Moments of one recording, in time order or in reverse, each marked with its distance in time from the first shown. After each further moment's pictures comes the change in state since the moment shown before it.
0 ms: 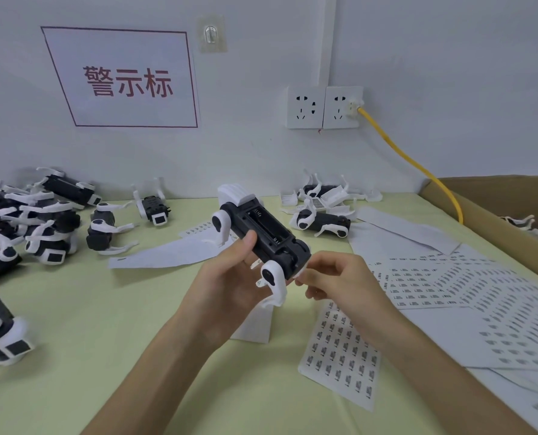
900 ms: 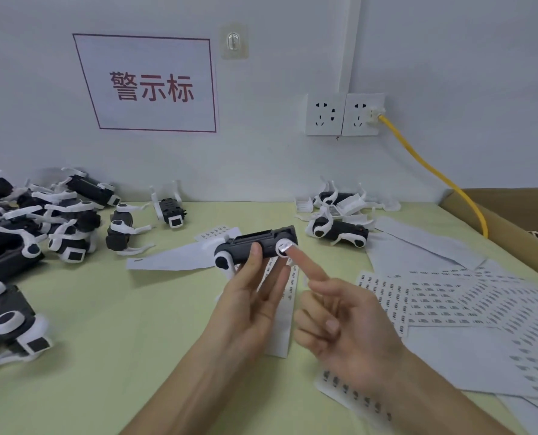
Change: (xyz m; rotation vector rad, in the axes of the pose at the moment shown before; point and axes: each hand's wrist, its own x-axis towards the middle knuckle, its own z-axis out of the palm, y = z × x) left_hand 0.004 -0.012 0.026 -0.485 0.615 0.009; right_hand -0.016 0.001 0.028 0.938 -0.498 0.188
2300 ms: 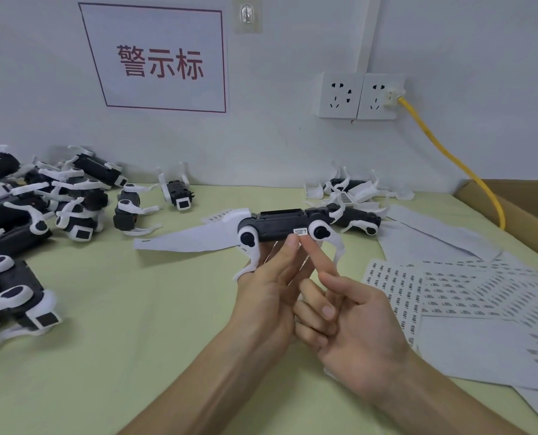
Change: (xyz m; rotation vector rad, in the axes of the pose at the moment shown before) left_hand -0.033 -0.005 0.018 0.407 -0.107 -0.092; right_hand 0.001 0.019 0.003 0.149 0.013 -0.025
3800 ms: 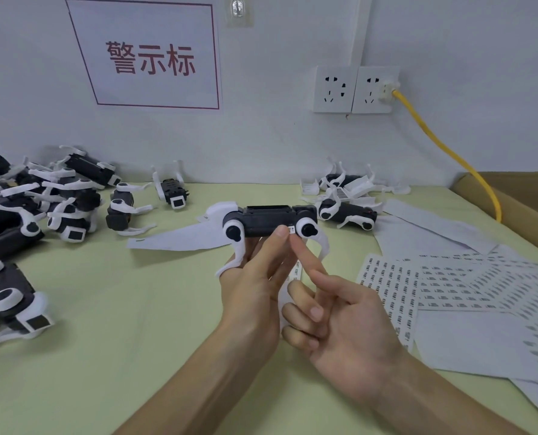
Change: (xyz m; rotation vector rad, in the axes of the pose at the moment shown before) left_hand 0.018 -0.011 -0.010 -0.109 0.138 0.321; right_hand -0.003 0.003 0.006 -0.004 0.004 0.052
